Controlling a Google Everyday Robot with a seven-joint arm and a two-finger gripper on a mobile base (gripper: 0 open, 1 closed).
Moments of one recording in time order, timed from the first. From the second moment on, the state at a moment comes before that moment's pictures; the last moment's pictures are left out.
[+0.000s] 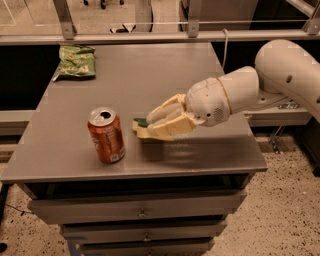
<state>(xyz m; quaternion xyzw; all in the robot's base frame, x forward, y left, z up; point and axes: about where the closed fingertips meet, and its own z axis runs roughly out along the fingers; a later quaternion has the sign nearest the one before) 0.468 -0.002 0.894 -0.61 0.57 0.42 0.37</state>
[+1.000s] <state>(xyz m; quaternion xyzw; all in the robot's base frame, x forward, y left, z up) 0.438 0.024 0.888 -0.62 0.54 0.45 0.34</state>
